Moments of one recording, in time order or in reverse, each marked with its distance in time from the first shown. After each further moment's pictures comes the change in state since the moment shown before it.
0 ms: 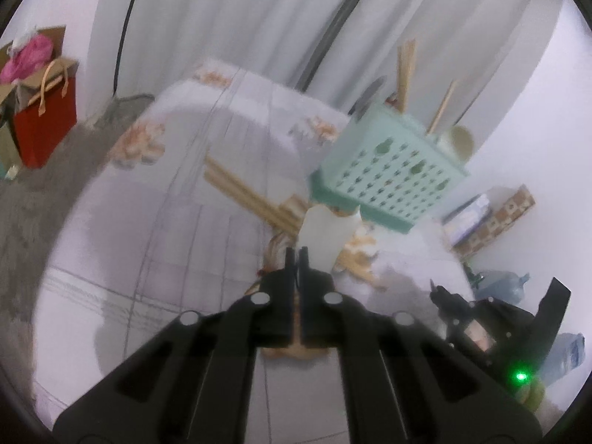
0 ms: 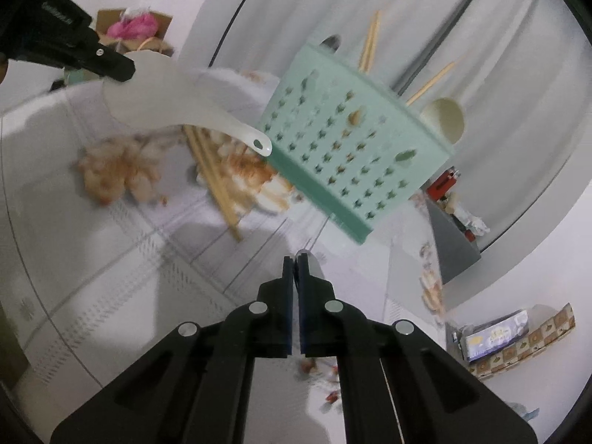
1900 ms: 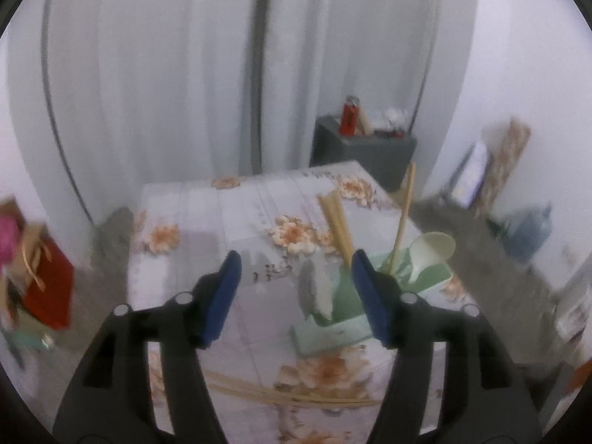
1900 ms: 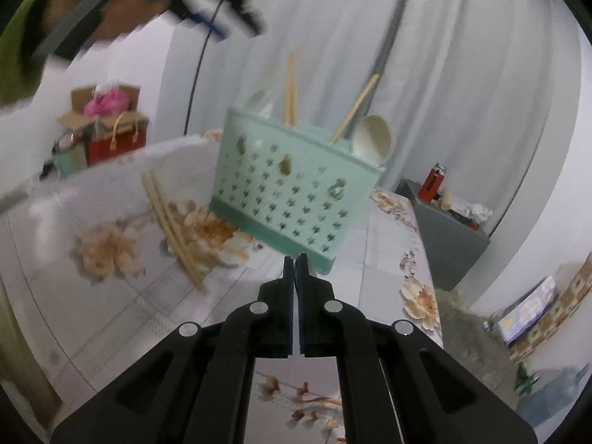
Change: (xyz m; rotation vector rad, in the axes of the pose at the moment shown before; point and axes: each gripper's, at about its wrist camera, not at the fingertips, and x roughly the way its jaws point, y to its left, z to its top) left arm 0.031 -0.113 0.184 0.394 -0.010 0.040; right arm -0.026 -0.066 0.005 0.261 -0.152 0.047
